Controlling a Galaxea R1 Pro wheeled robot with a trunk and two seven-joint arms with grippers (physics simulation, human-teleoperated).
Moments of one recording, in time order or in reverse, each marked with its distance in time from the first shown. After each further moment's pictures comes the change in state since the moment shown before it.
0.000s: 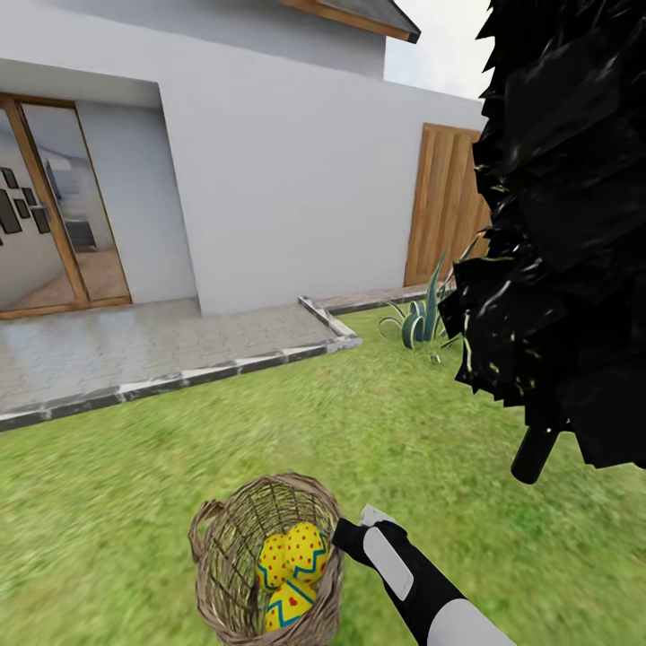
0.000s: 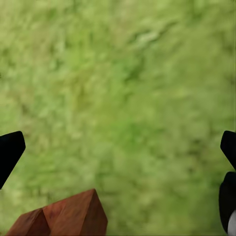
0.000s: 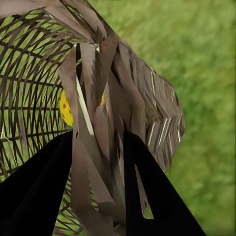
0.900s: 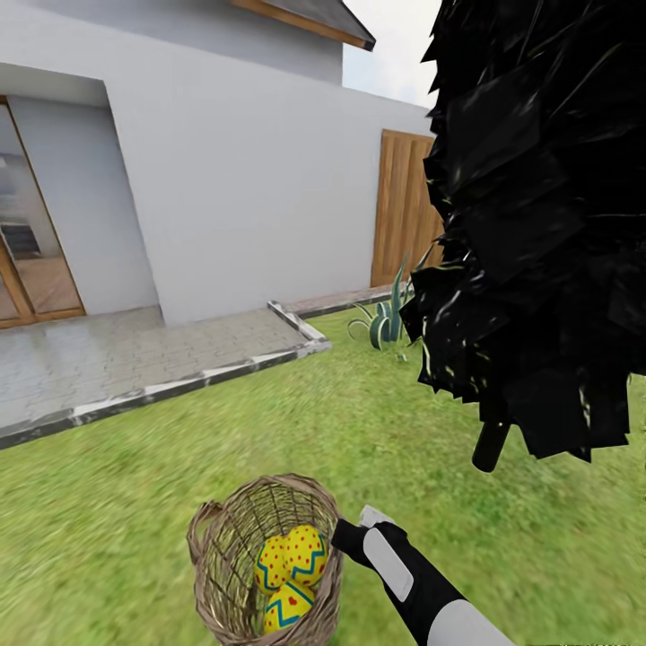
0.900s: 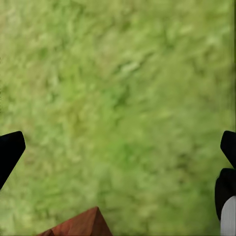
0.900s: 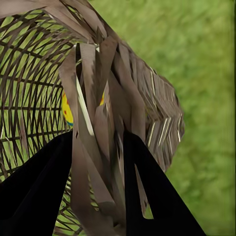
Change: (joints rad) left arm 0.000 0.001 0.001 -0.002 0.000 0.000 0.001; right arm 0.002 0.000 0.003 0.002 0.001 0.000 0.008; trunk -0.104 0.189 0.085
